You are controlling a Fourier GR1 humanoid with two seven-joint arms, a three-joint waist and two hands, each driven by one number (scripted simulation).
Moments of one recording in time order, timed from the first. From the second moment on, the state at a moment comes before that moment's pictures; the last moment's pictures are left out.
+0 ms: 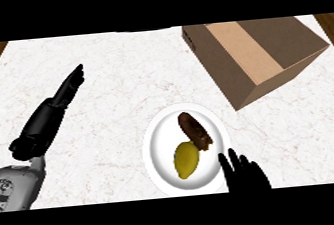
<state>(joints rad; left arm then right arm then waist) -0.24 0.40 -0.16 -1.53 0.03 -0.06 -0.08 0.15 -0.21 0.89 -2.21 1.12 0.22 1.08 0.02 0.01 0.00</state>
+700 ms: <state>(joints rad) -0.24 0.39 -0.15 -1.52 0.02 -0.07 -0.08 0.14 -0.21 0.85 -2.16 1.05 0.17 1.07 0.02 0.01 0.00</state>
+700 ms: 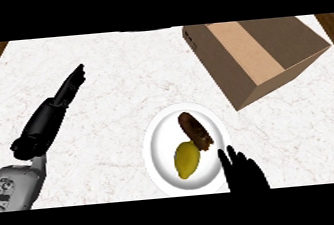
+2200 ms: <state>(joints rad) -0.26 0.32 -0.11 -1.52 -0.04 -0.14 -0.08 -0.60 0.00 0.66 -1.20 1.02 -0.08 0.88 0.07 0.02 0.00</state>
